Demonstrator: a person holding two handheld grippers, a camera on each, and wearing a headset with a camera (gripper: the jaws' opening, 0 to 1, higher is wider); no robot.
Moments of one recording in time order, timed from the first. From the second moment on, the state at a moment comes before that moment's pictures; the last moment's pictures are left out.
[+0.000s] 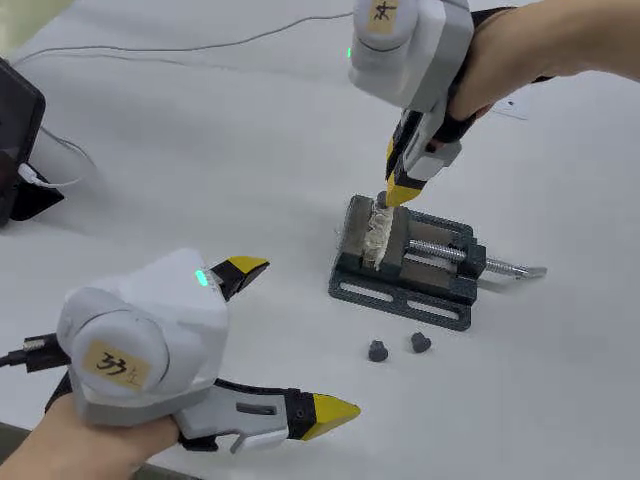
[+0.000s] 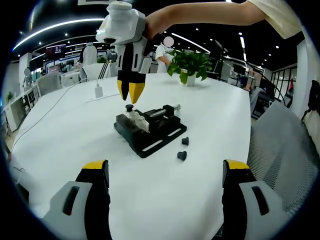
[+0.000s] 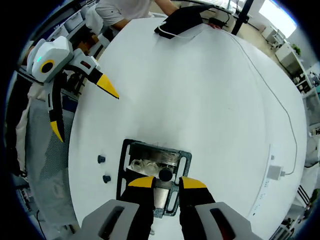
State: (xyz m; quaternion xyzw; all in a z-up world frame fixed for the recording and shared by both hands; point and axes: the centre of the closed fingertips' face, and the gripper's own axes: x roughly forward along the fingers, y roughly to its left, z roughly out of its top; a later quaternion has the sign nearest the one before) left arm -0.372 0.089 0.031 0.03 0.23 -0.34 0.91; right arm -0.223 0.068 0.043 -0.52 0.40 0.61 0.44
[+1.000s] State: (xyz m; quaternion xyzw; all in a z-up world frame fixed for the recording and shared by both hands) left arm -0.374 0.094 0.024 0.02 0.24 -0.34 0.91; right arm -0.230 0.072 0.033 -0.47 0.42 0.63 0.46
